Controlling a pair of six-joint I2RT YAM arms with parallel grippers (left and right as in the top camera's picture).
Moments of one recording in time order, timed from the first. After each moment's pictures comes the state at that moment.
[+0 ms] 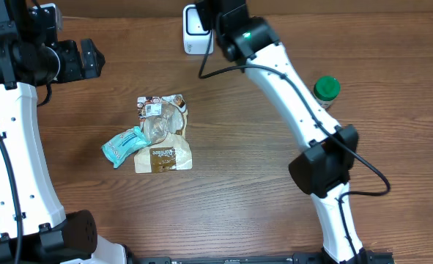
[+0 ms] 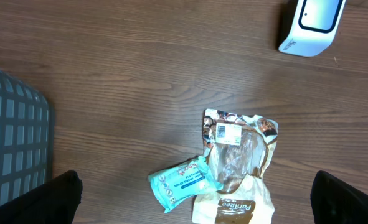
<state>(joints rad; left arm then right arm) 0.20 1.72 2.11 -1.40 0.09 -0.02 0.54 2.33 2.41 -0.52 0.38 -0.08</state>
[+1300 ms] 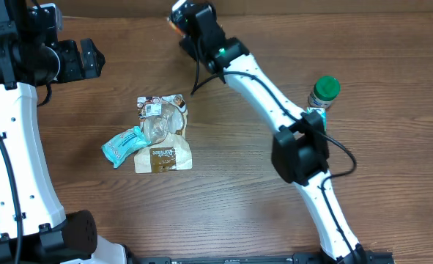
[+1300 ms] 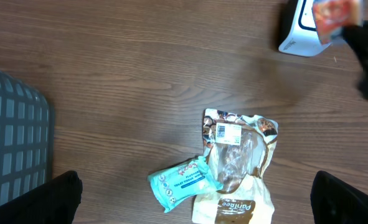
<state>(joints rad) 0.20 1.72 2.11 -1.40 0.09 -0.02 0.56 2.50 2.40 -0.53 0.14 -0.27</state>
